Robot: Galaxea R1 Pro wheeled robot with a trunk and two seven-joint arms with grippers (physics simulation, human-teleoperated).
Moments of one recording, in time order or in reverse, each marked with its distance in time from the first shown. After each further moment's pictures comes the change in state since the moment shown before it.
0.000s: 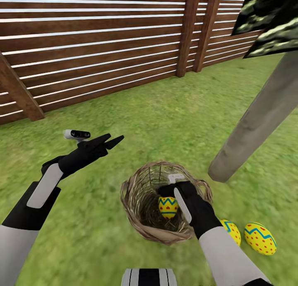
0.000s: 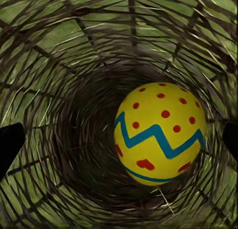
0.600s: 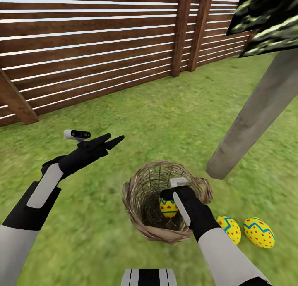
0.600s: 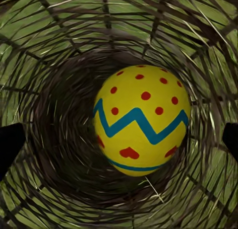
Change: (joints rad) left arm 0.000 -0.001 0.000 0.000 0.000 0.000 0.001; right arm 0.003 0.002 0.001 0.080 0.002 -0.063 -0.080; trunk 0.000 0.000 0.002
